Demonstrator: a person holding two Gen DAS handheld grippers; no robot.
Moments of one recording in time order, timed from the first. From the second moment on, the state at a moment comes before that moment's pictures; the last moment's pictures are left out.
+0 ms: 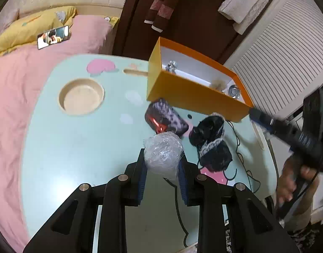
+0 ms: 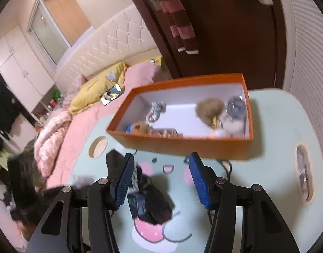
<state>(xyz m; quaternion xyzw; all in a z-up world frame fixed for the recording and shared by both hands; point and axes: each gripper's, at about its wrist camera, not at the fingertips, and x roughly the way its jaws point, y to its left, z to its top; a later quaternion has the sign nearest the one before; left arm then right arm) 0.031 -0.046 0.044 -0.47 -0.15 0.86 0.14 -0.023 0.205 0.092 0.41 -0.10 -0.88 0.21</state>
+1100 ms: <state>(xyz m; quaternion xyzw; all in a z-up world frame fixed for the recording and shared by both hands) 0.052 -0.038 0.015 -0.38 -0.17 0.89 0.17 -0.222 0.089 0.027 0.57 -0.02 -0.80 0.17</state>
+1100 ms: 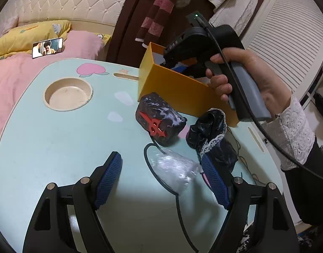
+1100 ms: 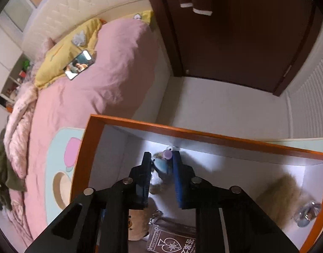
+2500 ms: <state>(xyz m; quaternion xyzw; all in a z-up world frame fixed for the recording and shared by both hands) -0.006 0.009 0.098 -0.38 -0.05 0.90 0.22 -0.019 0.221 0.043 0.41 -0.08 -0.87 0.26</state>
